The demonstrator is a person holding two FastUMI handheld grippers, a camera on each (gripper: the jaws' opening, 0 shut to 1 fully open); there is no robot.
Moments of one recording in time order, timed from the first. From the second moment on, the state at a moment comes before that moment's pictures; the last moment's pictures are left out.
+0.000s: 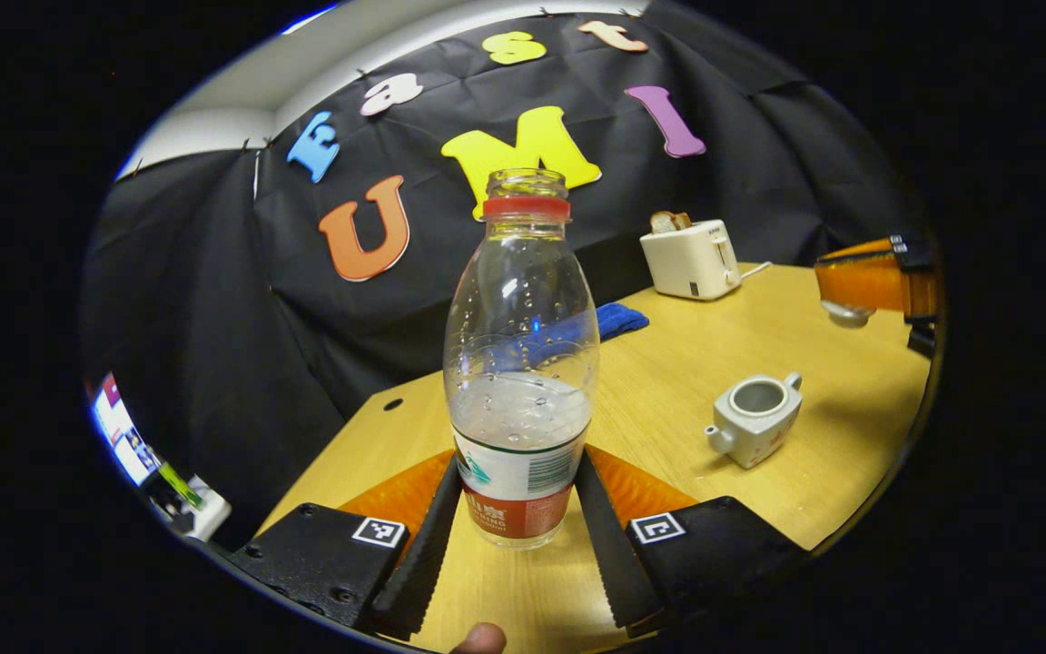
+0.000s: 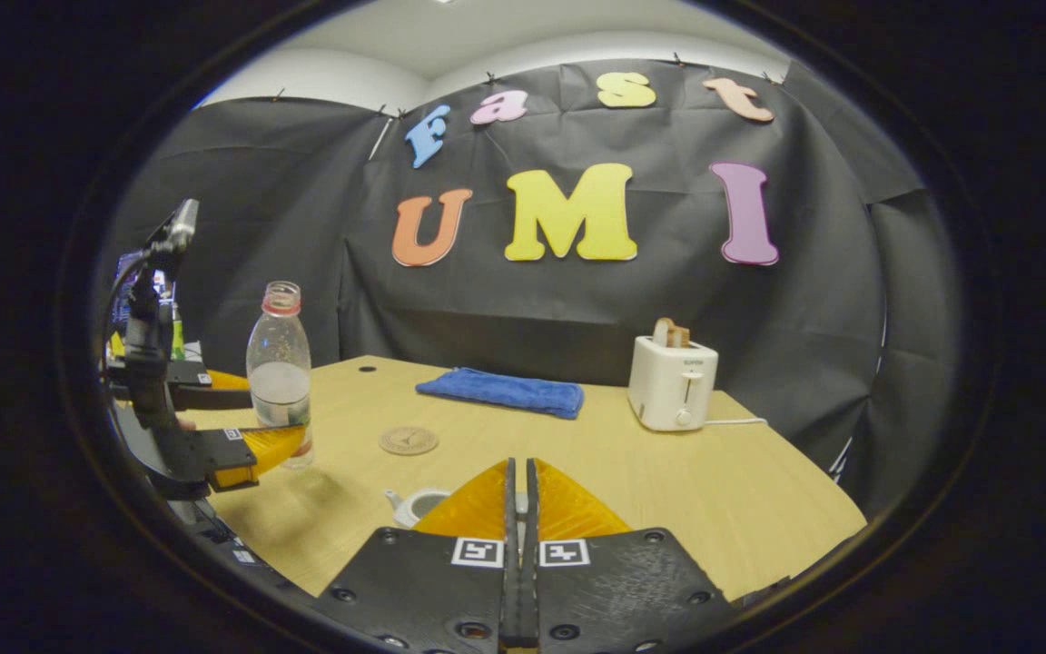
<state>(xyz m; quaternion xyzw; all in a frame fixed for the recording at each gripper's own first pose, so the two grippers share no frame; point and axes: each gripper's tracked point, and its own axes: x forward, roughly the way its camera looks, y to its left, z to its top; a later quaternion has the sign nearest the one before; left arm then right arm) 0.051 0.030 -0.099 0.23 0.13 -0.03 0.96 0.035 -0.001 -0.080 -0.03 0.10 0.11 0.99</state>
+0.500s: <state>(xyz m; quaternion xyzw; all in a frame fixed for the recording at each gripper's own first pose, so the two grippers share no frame) 0.060 0.032 -0.112 0.51 0.14 -0.06 0.85 0.019 -0.055 -0.081 -0.03 0.10 0.08 0.99</state>
